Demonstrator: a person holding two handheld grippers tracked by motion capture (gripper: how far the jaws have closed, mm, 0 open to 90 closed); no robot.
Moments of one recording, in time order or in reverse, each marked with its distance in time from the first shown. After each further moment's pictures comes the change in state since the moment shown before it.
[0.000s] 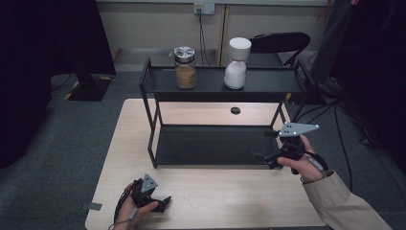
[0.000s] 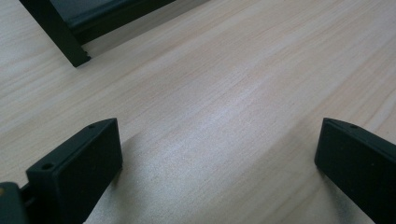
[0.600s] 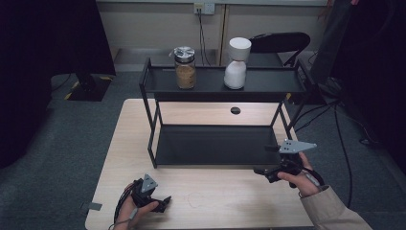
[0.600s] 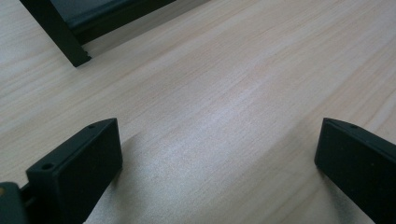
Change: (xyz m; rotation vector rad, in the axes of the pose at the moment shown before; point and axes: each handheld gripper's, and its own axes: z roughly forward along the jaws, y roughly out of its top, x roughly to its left) left arm 0.000 0.000 0.000 0.002 0.002 0.002; right arm 0.001 -0.063 0.010 -0.018 0.006 0.034
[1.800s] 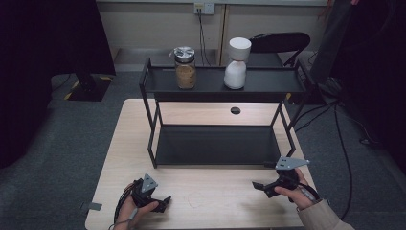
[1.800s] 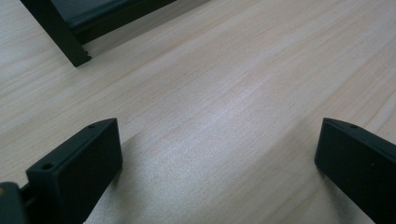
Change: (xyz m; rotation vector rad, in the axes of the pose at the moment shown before) left arm -0.001 0.000 0.000 -0.001 0.002 -0.004; right arm 0.005 -0.053 0.015 0.076 -0.004 0.032
